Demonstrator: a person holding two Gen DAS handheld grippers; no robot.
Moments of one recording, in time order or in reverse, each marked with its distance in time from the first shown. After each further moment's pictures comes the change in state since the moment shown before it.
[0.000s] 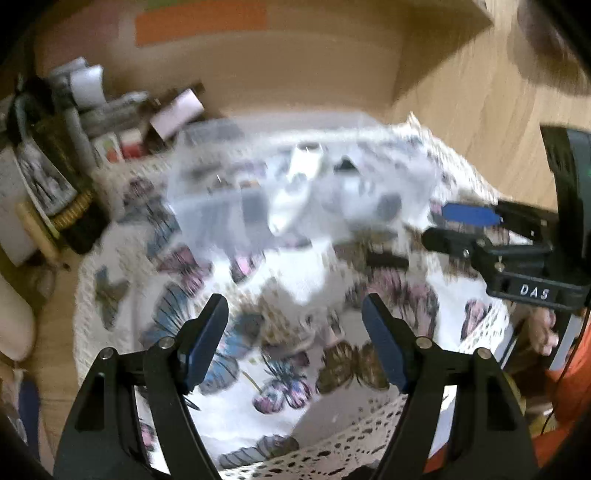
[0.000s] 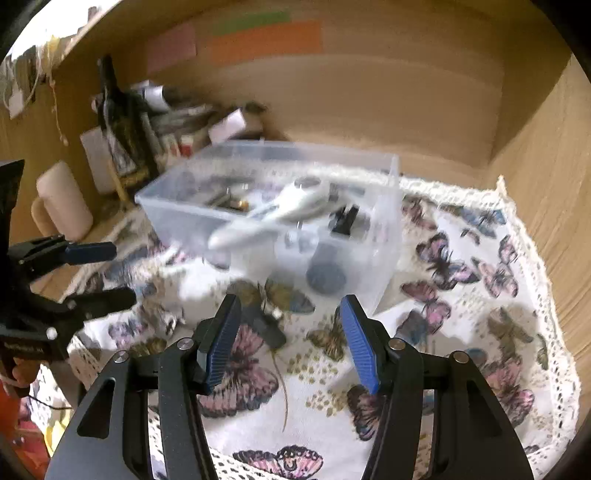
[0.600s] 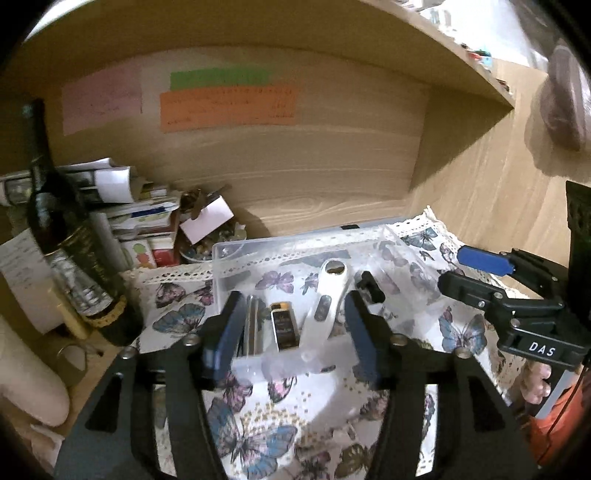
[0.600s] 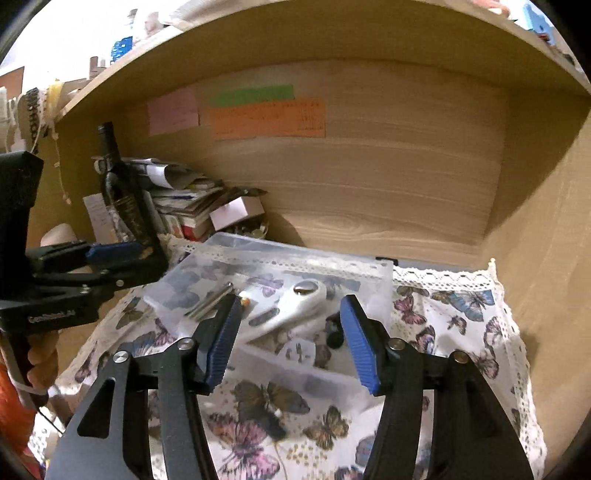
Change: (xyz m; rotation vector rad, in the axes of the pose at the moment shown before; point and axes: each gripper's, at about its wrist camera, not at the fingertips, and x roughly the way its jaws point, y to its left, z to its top) left arm -0.049 0.029 0.082 -0.050 -0.251 0.050; right arm -0.032 0.005 0.067 -0.012 -0.209 -0.022
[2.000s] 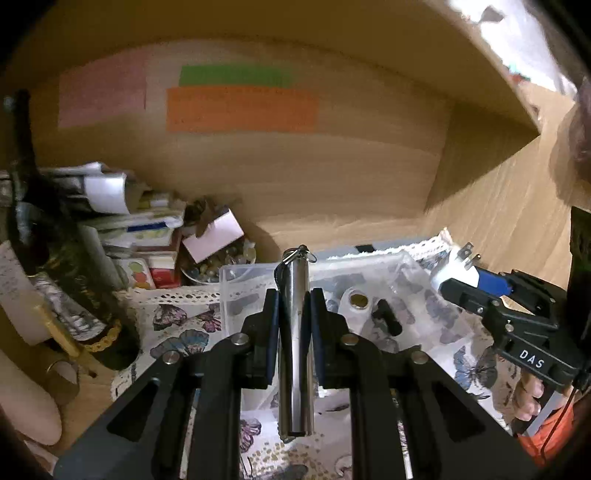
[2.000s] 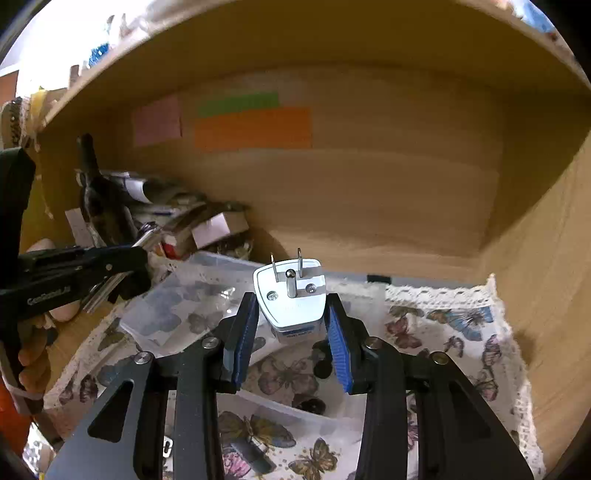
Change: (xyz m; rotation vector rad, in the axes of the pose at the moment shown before) left arm 0.043 0.020 0.024 -0.055 -0.008 -0.007; right arm 0.031 -0.011 0.011 0.021 -0.035 -0.023
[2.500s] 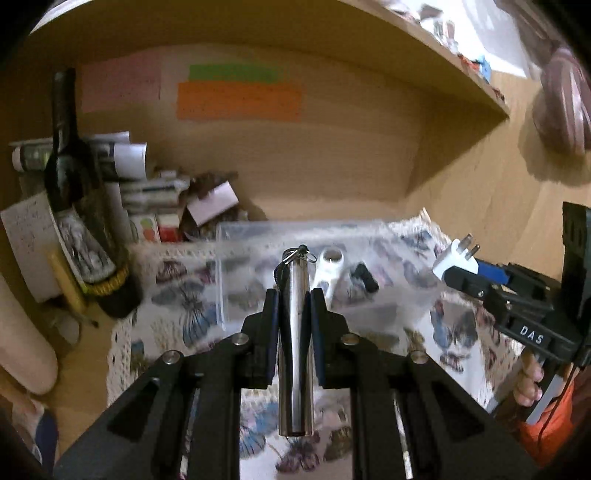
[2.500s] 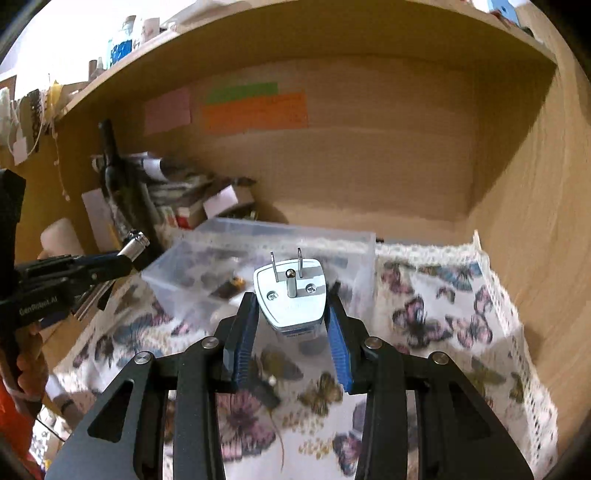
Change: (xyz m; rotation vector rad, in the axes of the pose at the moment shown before) left arm -0.055 -0.014 -0.047 -0.005 -0.031 -0.015; right arm -0.046 0.002 -0.040 0.025 0.010 -0.002
